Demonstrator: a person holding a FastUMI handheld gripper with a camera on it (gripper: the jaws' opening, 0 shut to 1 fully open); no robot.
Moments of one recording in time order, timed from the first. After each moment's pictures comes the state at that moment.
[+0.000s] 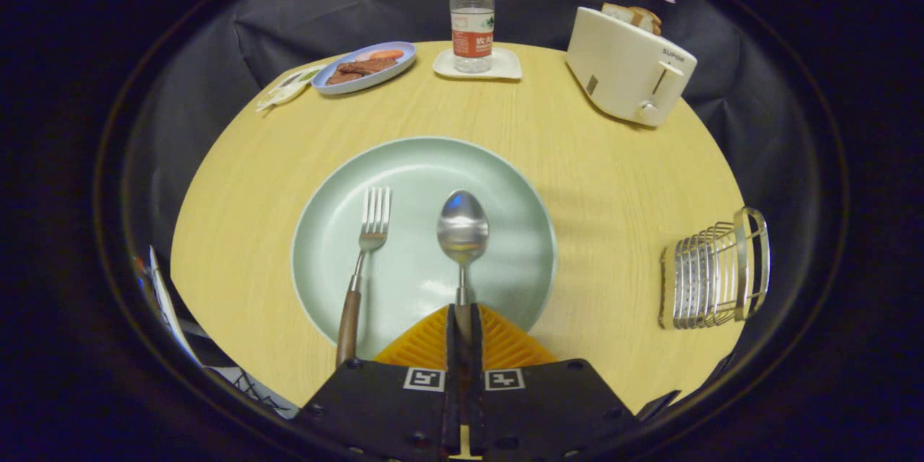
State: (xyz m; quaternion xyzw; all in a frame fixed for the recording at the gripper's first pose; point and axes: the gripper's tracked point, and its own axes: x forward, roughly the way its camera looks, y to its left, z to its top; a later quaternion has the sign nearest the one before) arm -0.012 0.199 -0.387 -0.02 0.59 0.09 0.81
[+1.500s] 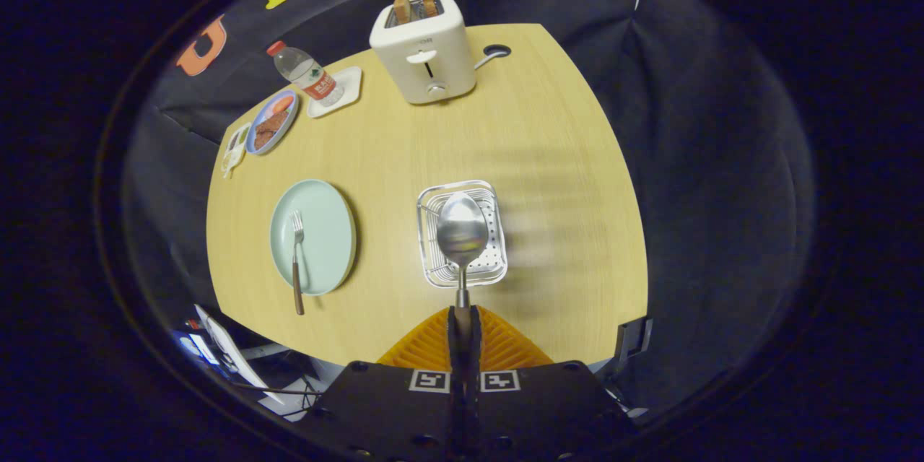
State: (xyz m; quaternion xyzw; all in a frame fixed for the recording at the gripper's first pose) arm -0.034 -0.032 -0.267 0.08 0.70 0.00 0.71
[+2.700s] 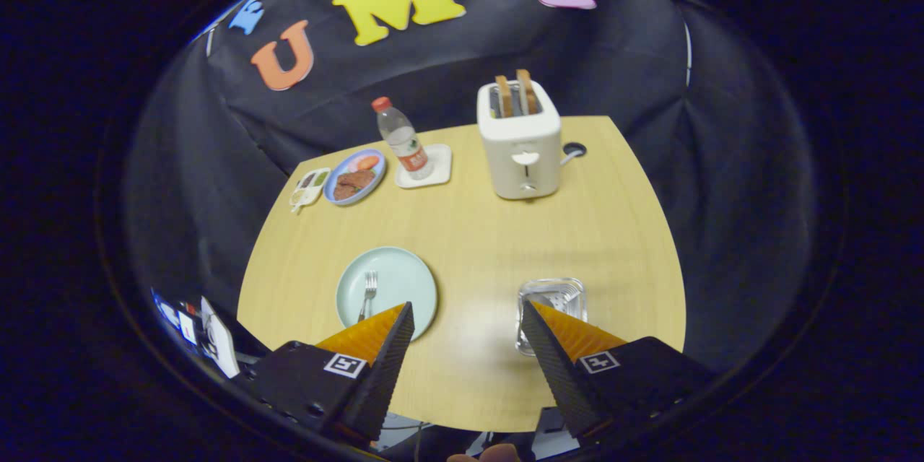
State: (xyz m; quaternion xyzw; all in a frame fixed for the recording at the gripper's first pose) arm 0.022 0.074 -0.214 0.05 0.49 0.14 0.86
